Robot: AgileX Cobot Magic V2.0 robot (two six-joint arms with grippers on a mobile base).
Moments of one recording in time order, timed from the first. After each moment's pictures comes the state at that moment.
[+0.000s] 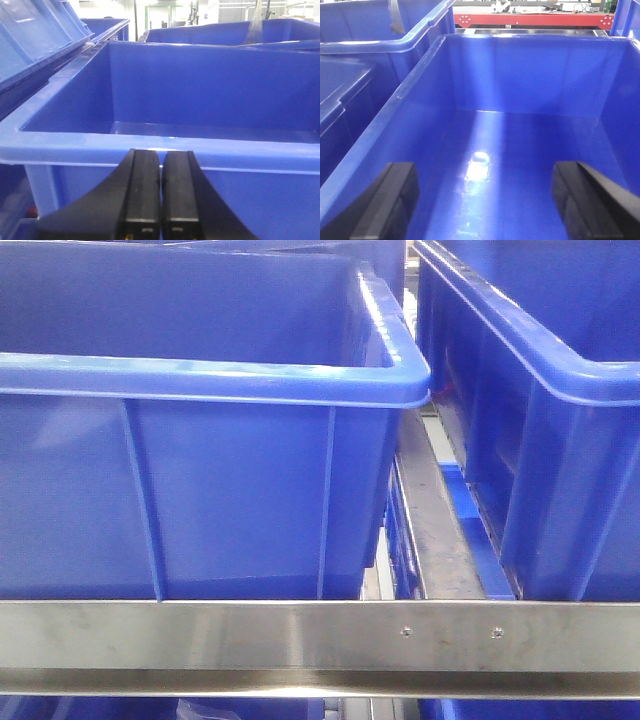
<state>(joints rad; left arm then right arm) -0.01 -0.01 0.00 0.00 0.00 -0.06 0.10 0.82 -0.37 0.03 -0.33 0.06</state>
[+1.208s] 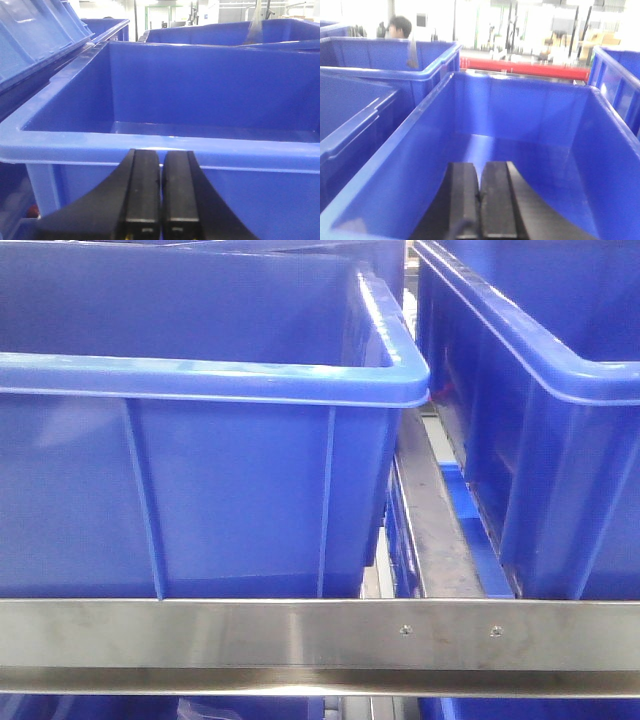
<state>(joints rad) -0.01 -0.01 0.00 0.00 0.00 -0.06 0.10 0.08 -0.23 0.10 0.09 -0.11</state>
